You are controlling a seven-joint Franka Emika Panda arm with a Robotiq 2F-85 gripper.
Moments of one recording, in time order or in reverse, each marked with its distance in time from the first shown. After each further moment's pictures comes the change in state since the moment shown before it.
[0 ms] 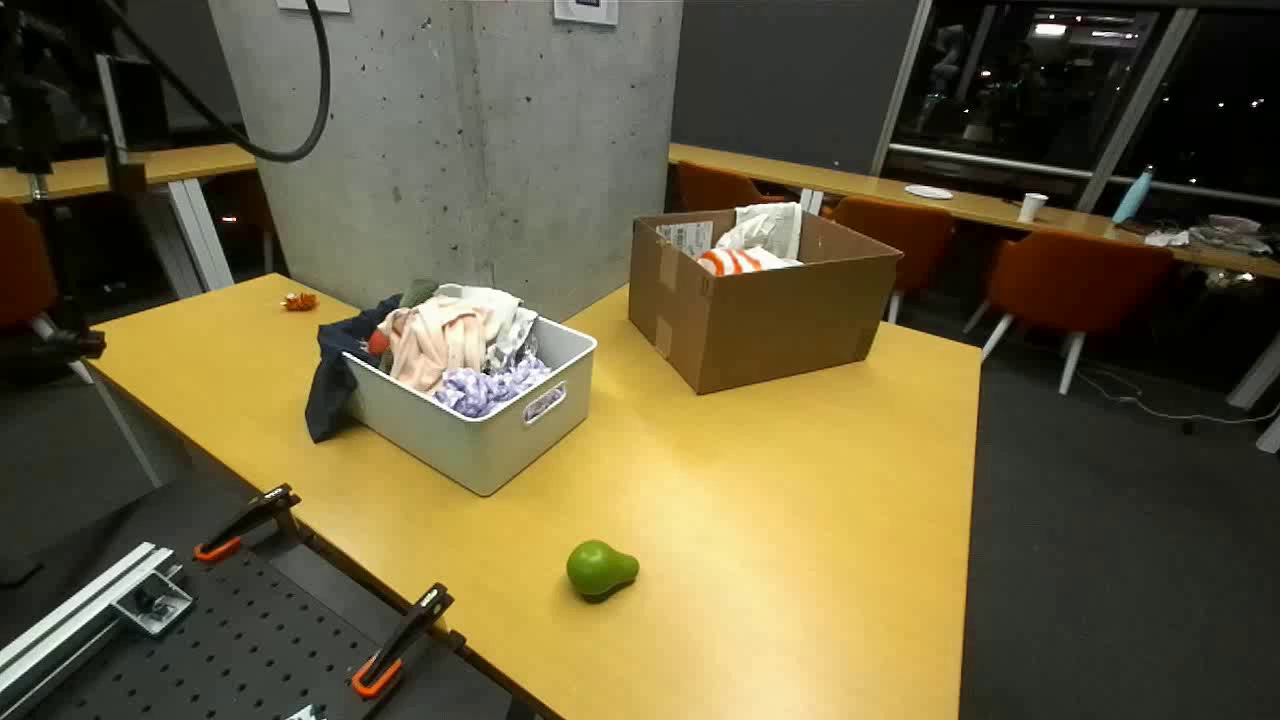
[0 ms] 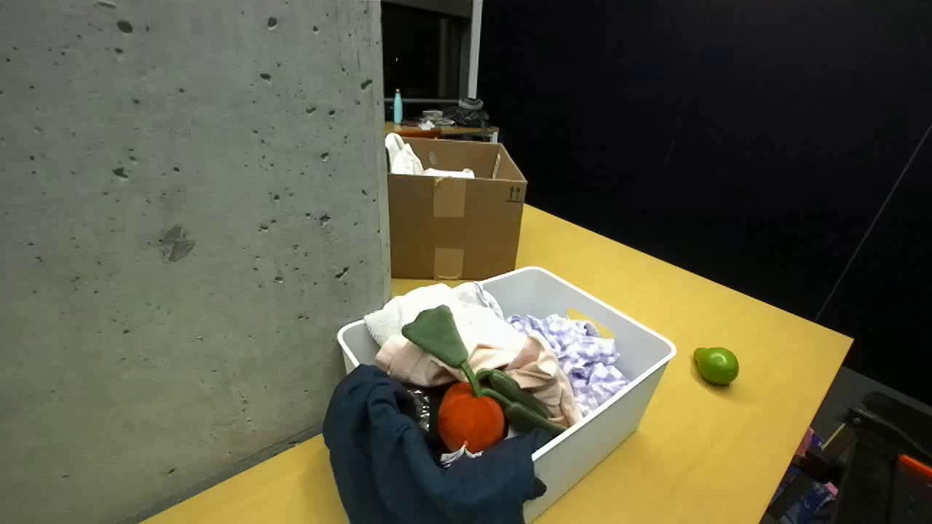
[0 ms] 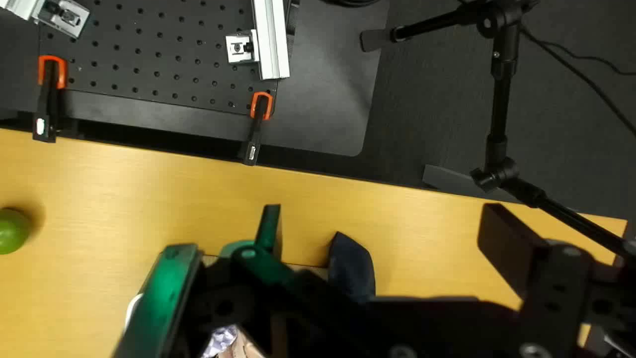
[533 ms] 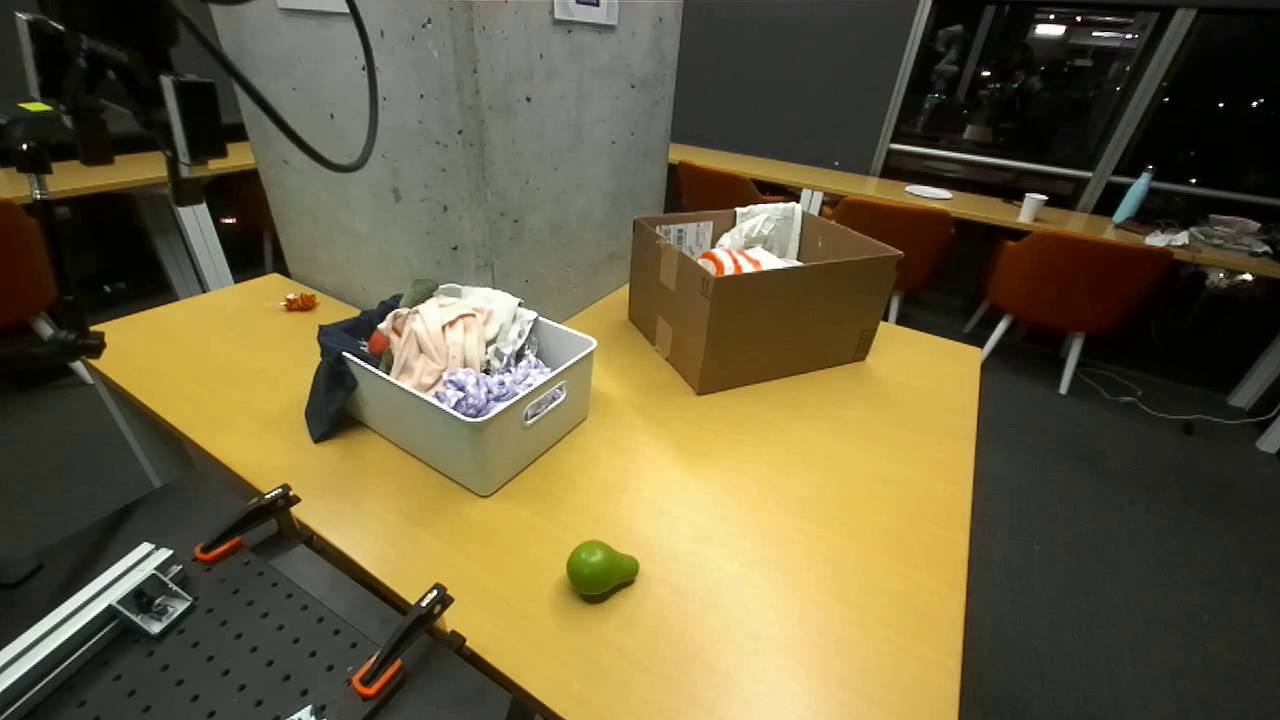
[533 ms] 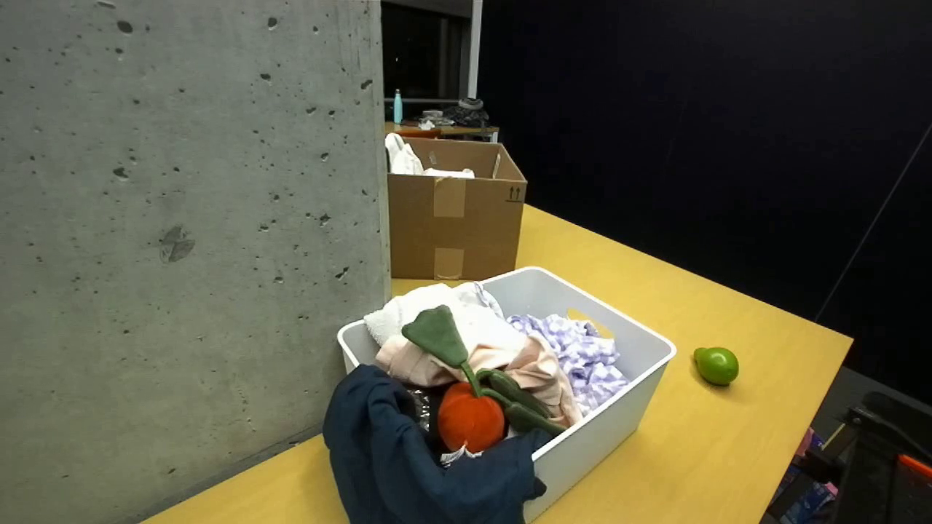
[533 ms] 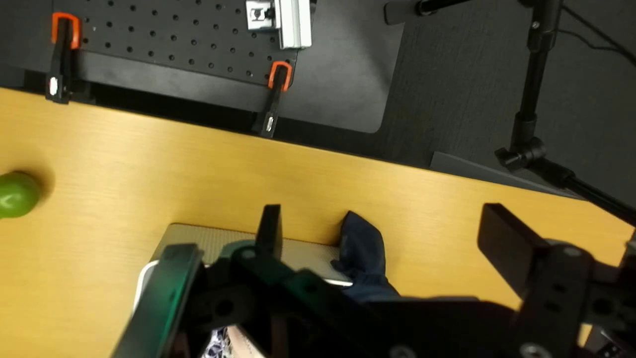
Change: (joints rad) arm -0.037 0.052 -0.002 0.002 -0.022 0.080 -0.083
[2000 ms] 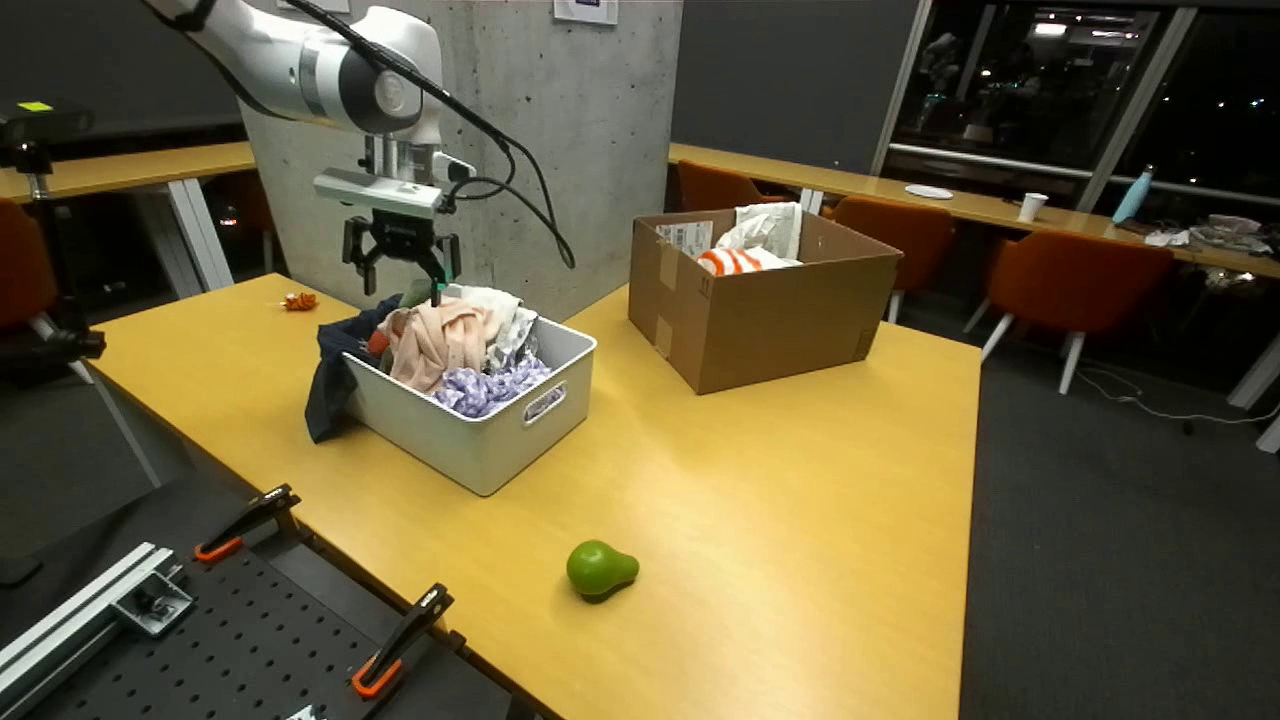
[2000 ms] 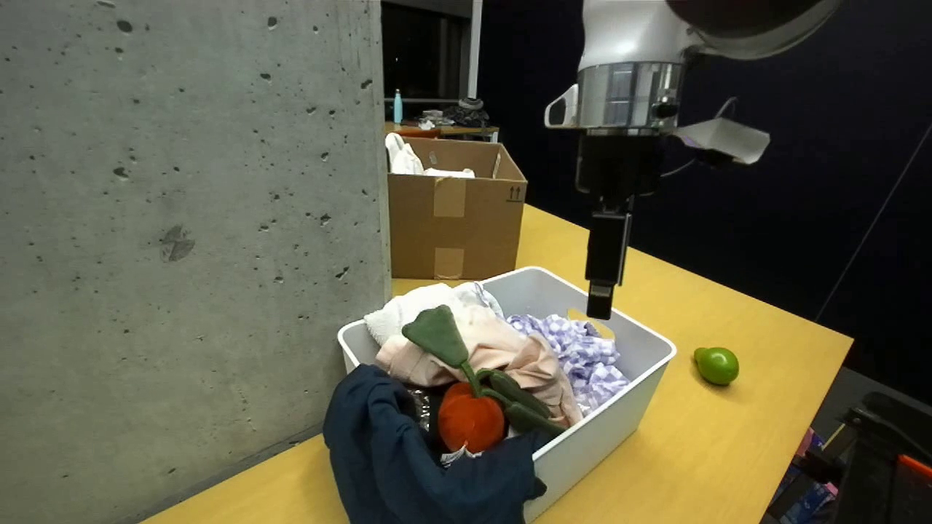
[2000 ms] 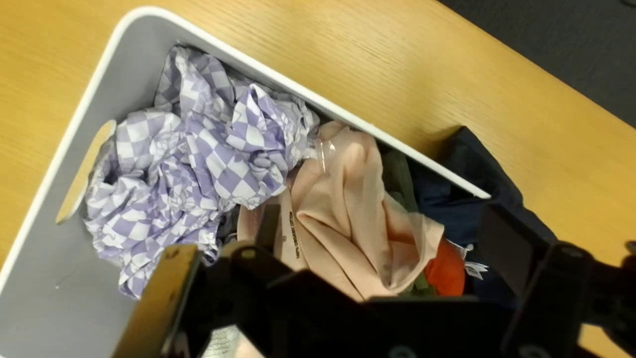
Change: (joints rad) arm -0.004 0.988 0.058 0.624 -0.222 0.307 -0.153
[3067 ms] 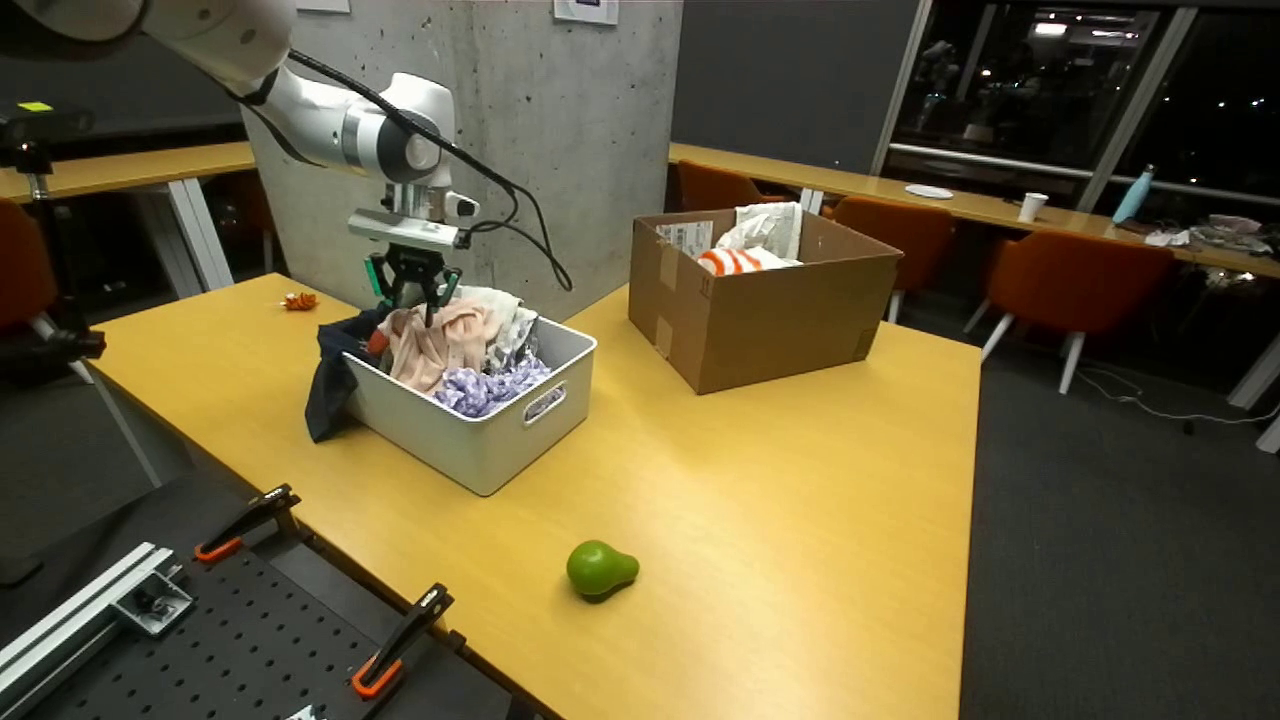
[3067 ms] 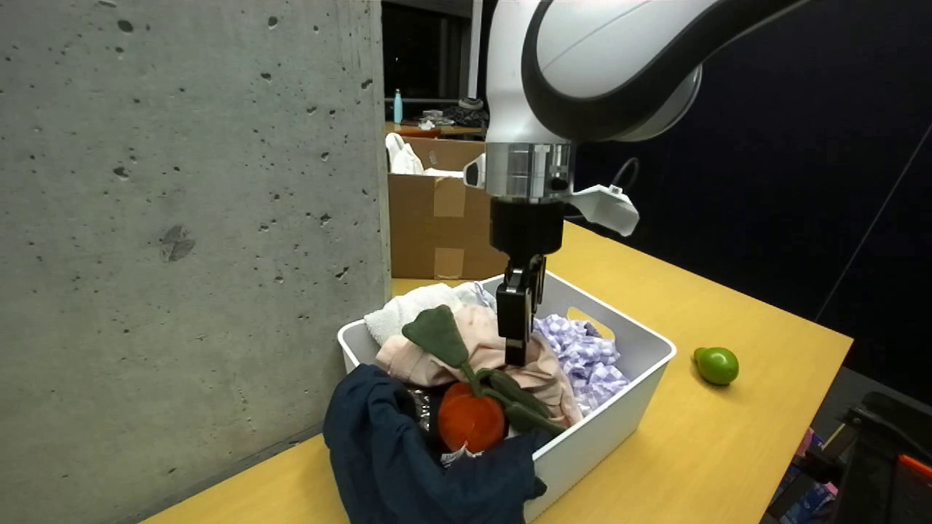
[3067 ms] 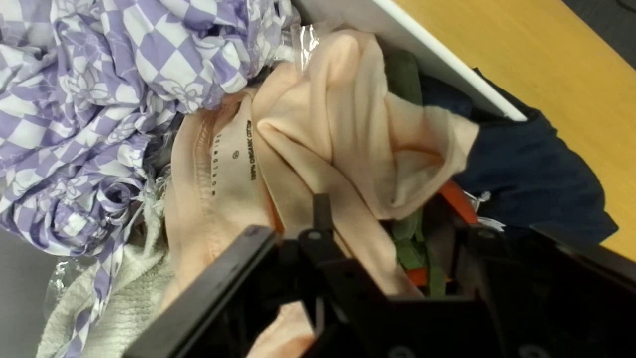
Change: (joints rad) arm 0.038 0.299 0.031 0.310 -0.014 -0.014 -0.038
